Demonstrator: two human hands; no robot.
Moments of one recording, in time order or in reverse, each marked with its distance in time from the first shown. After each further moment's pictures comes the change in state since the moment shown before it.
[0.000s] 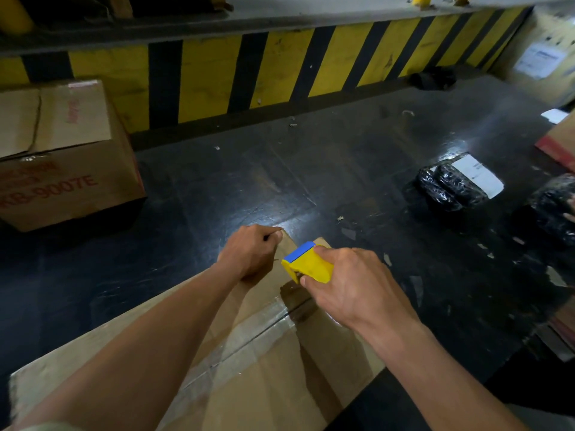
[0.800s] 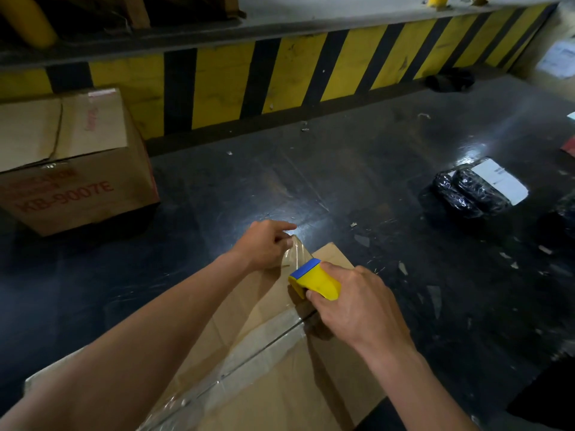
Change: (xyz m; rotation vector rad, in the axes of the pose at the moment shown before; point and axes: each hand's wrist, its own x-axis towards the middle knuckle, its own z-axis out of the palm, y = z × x) left_hand 0.018 0.004 -0.017 -0.078 -0.084 0.084; right_hand 0.005 0.010 0.036 0.068 0.000 0.044
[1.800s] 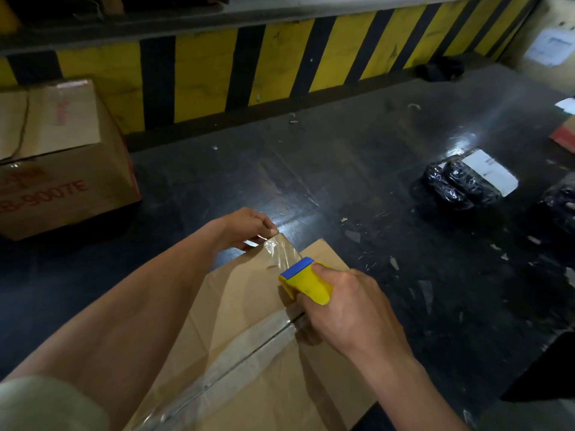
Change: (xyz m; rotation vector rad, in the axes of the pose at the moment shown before) left_hand 0.053 -0.019 -0.015 -0.404 -0.340 -0.389; right_hand 0.002 0.004 -0.002 0.075 -0.018 0.028
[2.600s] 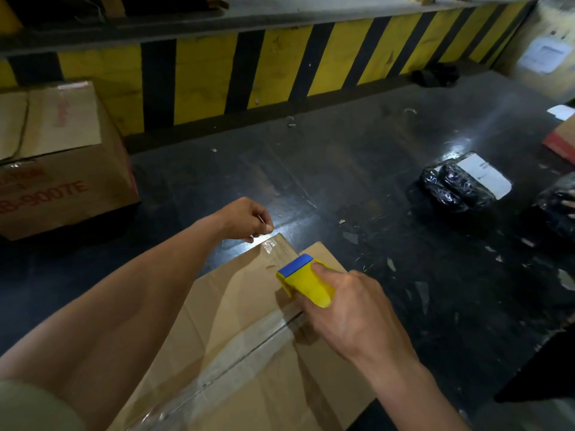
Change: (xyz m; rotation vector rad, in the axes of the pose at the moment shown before) left_hand -0.010 0.011 -0.014 0.292 0.106 0.252; right_hand -0.010 -0.007 -0.011 0.000 0.024 -0.014
